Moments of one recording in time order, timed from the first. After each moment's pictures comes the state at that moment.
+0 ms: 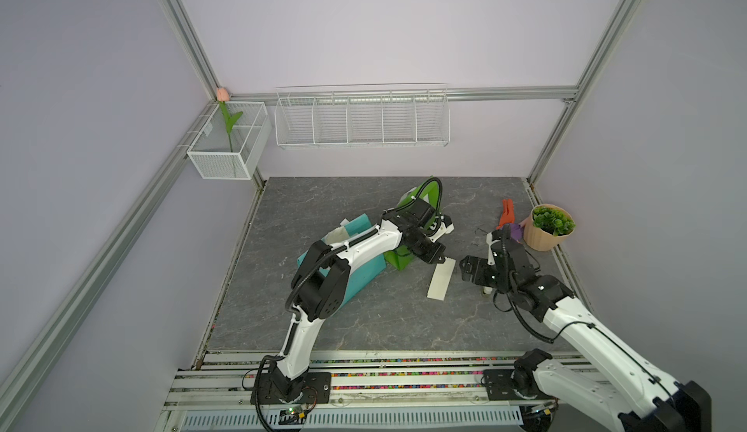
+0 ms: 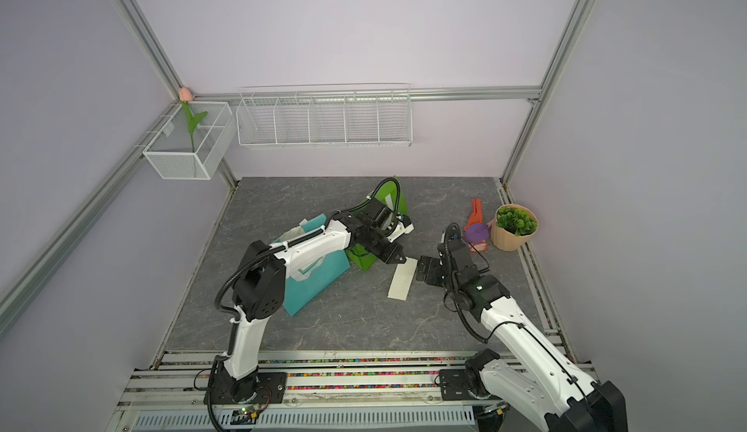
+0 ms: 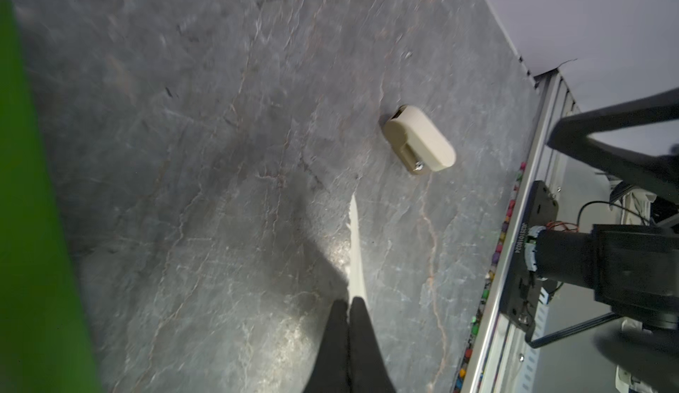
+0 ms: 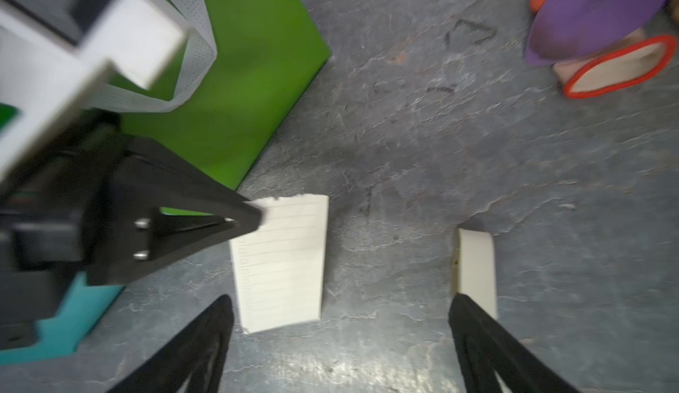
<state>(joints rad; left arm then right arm) -0.84 2.09 1.76 -0.67 0.53 -0.08 0.46 0.94 0.74 -0.61 0.13 0.55</state>
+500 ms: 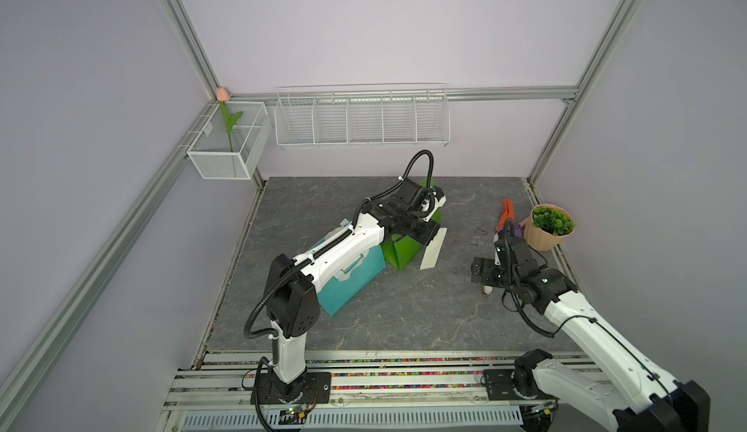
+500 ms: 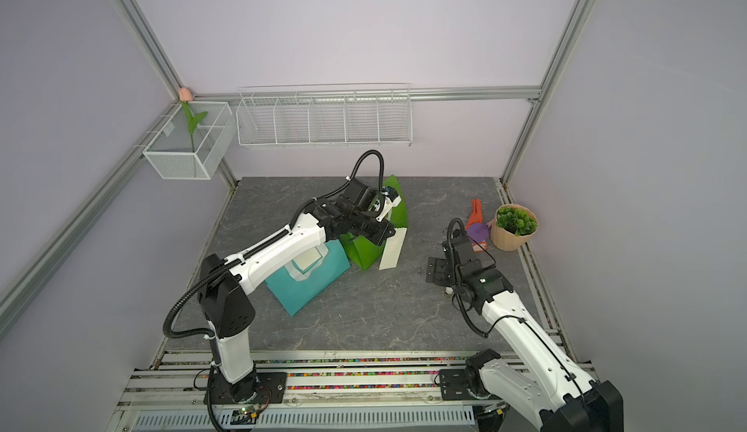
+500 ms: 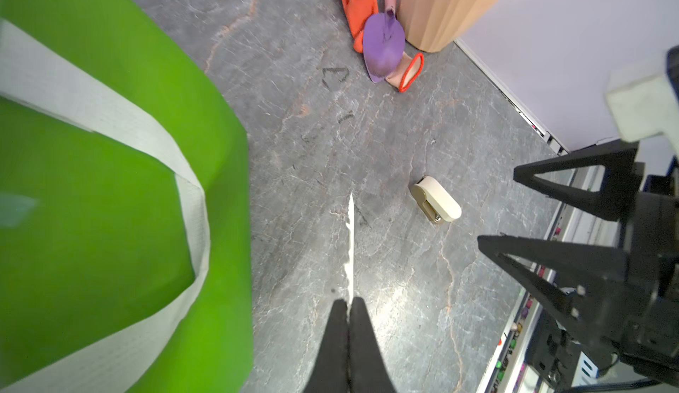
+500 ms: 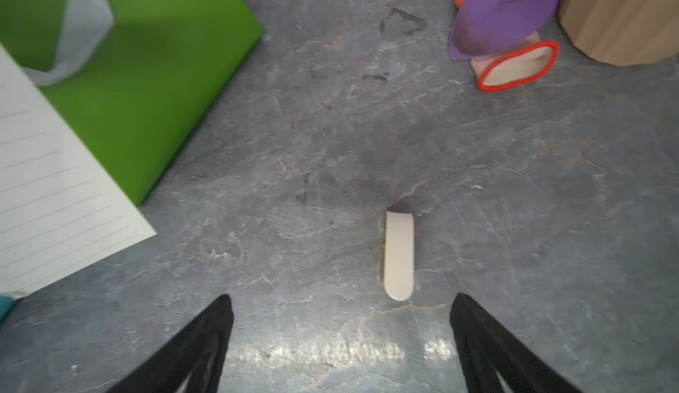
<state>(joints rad) -0.83 1.89 1.80 -0.70 0.25 -0.11 0.40 0.98 0.79 -0.69 0.14 0.45</state>
